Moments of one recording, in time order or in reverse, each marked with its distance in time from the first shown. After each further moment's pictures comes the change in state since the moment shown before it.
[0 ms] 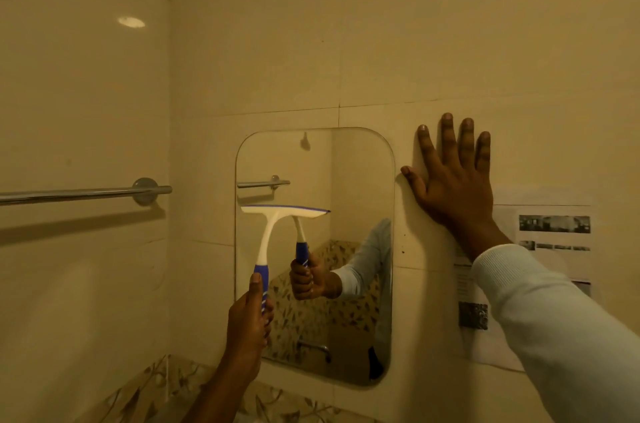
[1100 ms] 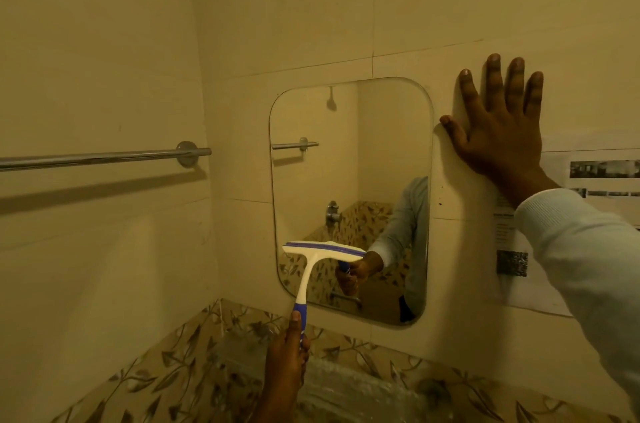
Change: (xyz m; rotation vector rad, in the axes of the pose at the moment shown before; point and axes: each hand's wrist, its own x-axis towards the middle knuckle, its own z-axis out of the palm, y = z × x) left_hand -0.064 -0.101 -0.059 0.070 0.022 -0.381; right_hand 0.001 0.001 -0.004 0.064 -0.037 0.001
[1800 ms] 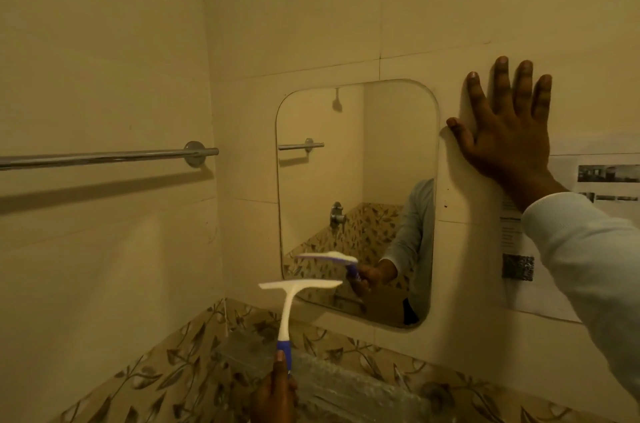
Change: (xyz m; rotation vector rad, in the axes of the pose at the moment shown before) left_hand -0.029 -0.034 -0.027 -0.052 0.174 0.004; right_hand -0.002 -0.001 -0.002 0.015 -0.016 -0.003
